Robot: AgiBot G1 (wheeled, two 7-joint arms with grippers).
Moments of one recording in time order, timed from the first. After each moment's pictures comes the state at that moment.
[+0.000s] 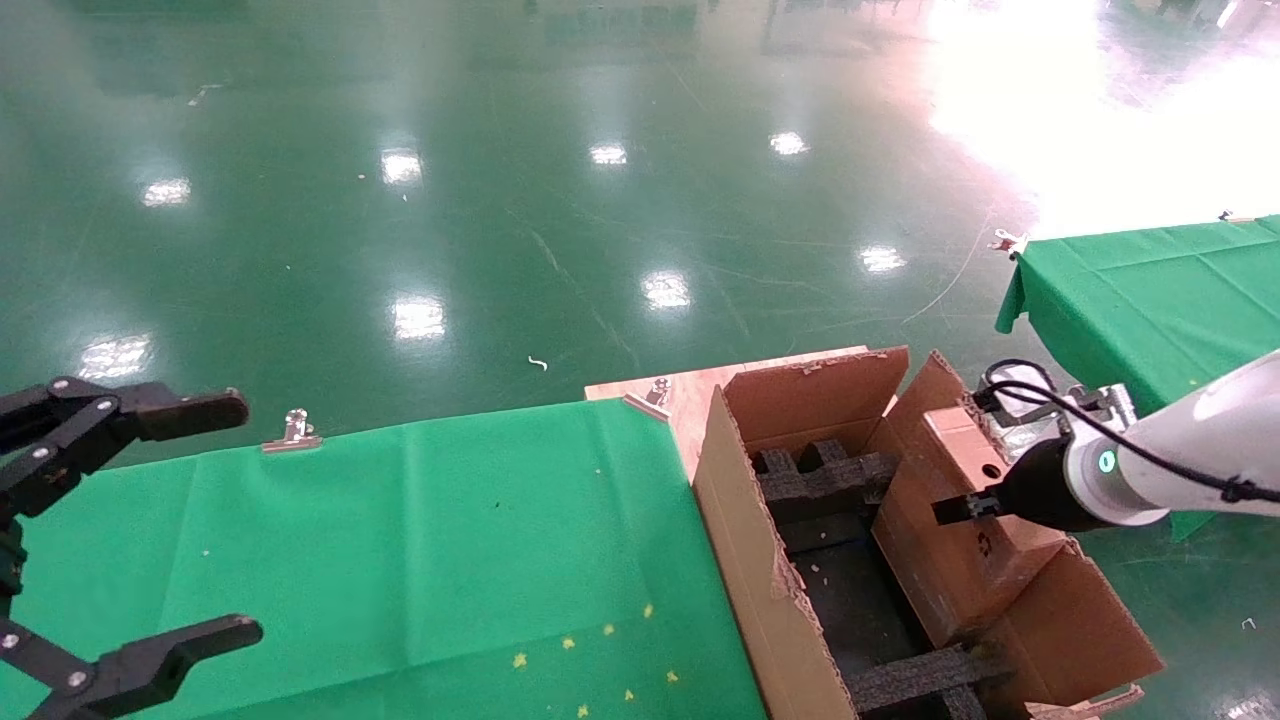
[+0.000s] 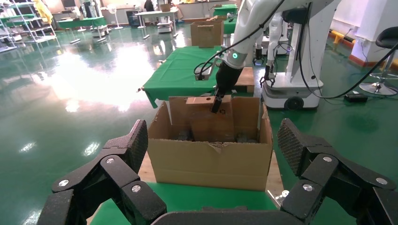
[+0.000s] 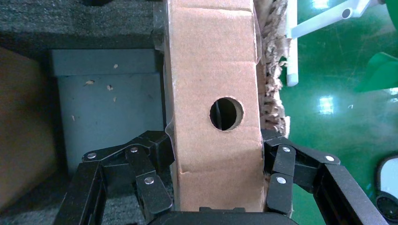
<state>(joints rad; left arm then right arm) -1.08 0.60 0.31 -1.27 0.71 1.48 -0.17 1.81 -0.46 -1.71 1.35 -2.02 -0.96 2.02</state>
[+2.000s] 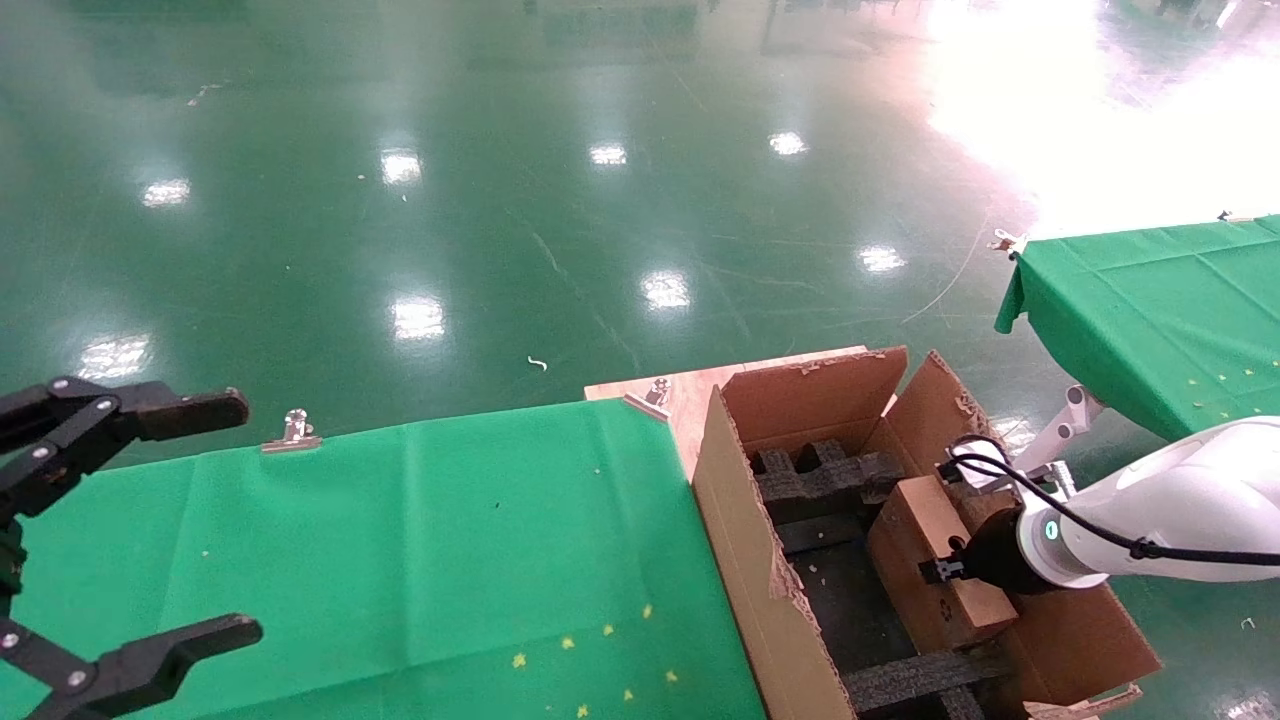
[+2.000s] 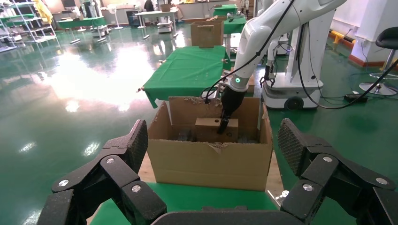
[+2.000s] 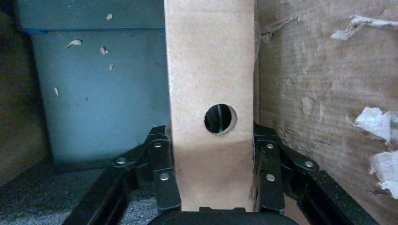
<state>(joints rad) -1.08 0.60 0.31 -1.27 0.71 1.48 -0.17 1.63 -0.56 -1.75 1.13 -1.91 -0.77 1.94</state>
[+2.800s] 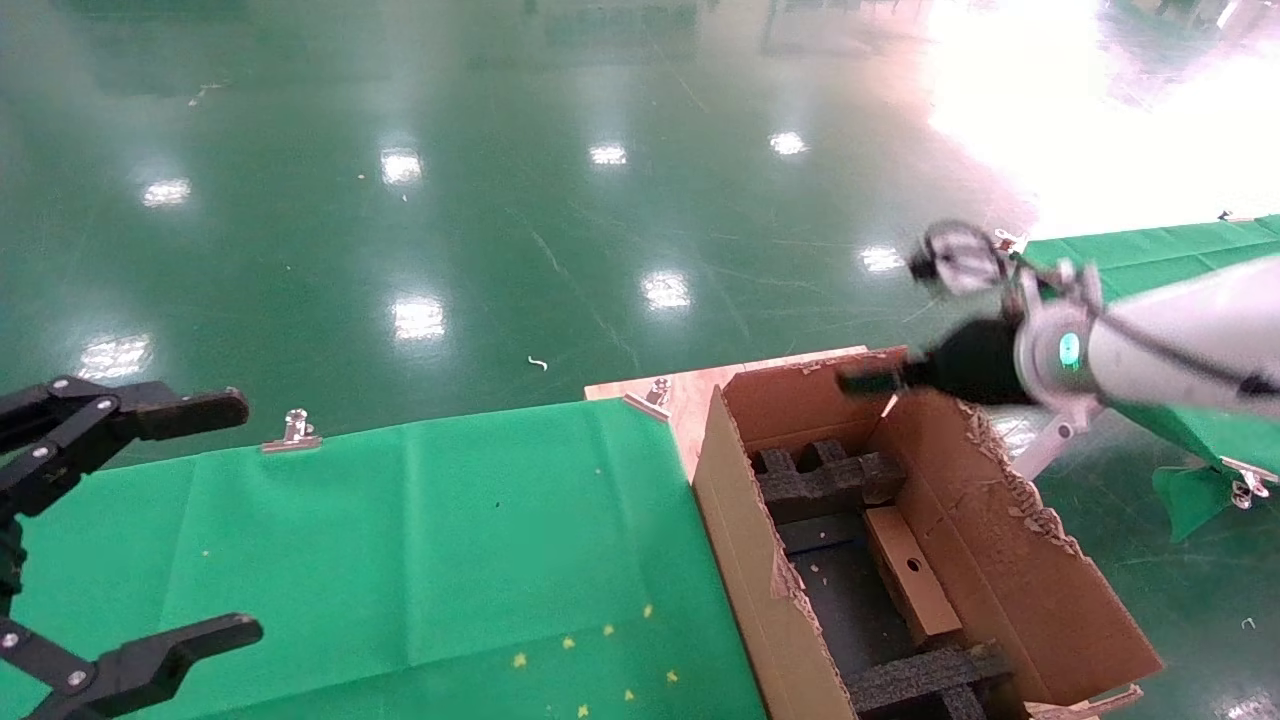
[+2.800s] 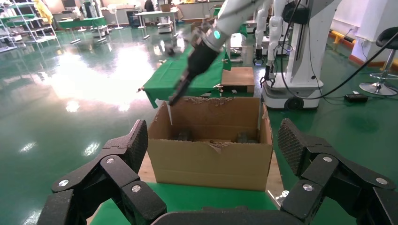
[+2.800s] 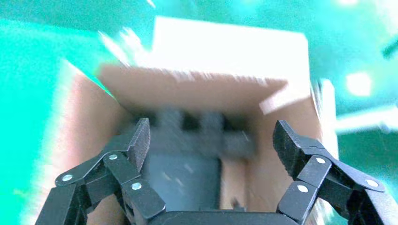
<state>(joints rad) -1.08 0.60 0.31 -1.27 0.71 1.48 -0.17 1.90 -0.48 -1.59 1.34 -1.76 -0.79 1.84</state>
